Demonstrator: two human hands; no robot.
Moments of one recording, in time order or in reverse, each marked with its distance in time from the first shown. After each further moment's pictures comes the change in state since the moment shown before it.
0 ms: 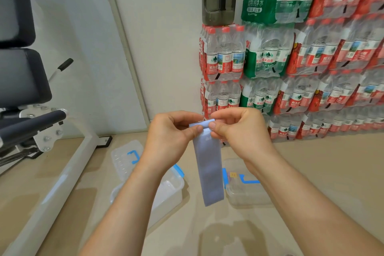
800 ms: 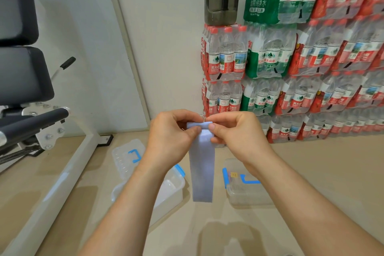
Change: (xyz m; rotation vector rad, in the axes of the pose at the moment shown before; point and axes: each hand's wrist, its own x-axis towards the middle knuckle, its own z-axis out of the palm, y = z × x) left_hand 0.001 -0.003 -0.003 0.175 0.043 0.037; right_hand 0.001 0.007 0.005 -0.038 -0.106 0.002
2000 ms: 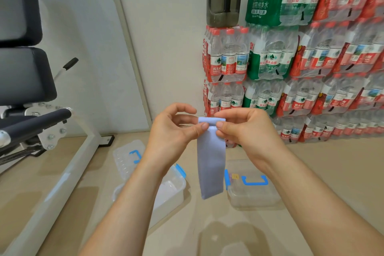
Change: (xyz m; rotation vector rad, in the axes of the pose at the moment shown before) left_hand 0.001 -0.004 -0.004 -0.352 -0.030 -0.169; right_hand 0.001 -0.008 -0.012 0.154 -0.006 0.047
